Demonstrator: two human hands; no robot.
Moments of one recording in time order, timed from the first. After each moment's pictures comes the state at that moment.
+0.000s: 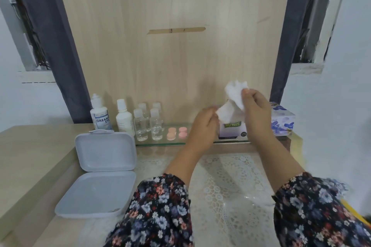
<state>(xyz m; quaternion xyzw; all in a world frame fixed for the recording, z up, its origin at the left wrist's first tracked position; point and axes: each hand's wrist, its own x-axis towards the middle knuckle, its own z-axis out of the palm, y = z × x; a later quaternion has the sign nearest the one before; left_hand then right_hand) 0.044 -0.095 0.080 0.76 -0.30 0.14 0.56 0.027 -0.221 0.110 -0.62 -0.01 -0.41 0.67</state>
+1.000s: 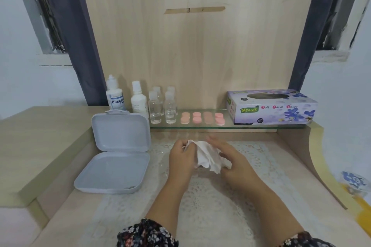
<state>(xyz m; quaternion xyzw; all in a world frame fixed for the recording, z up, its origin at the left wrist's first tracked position) 0.007 -0.023 -0.015 0.71 0.02 0.09 0.70 -0.022 -0.170 -0.027 -0.84 -0.16 -0.12 0.51</state>
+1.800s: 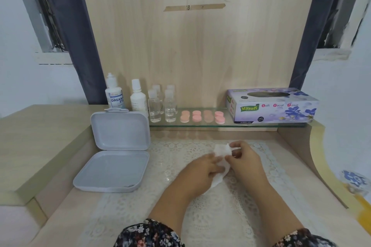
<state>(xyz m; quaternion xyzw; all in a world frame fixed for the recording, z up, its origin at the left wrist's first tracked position) 0.009 -0.027 -0.040 0.90 -0.34 0.02 0.26 -0.014 -0.179 -0.028 -0.82 0.11 -0.16 0.53</state>
